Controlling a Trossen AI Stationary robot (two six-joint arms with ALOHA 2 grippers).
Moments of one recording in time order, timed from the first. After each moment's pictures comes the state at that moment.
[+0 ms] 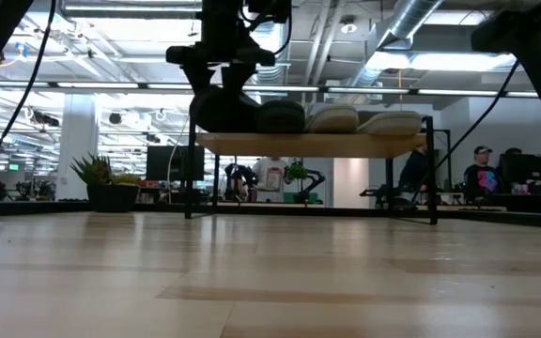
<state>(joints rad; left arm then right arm) 0.18 1.93 1.90 -1.50 -0.35 -0.86 0.57 1.48 1.20 -1.30 0.00 0.36</state>
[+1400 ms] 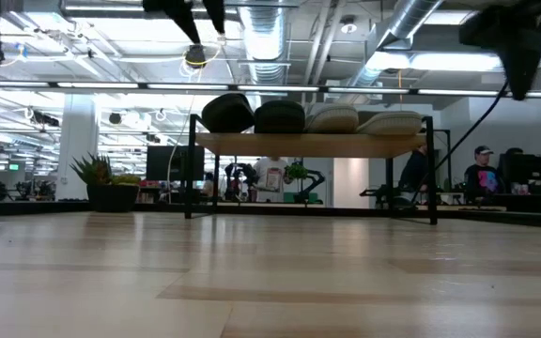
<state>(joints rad) 0.16 1.62 1.90 -1.42 -0.33 -0.76 0.57 1.47 1.20 -1.23 0.08 0.40</state>
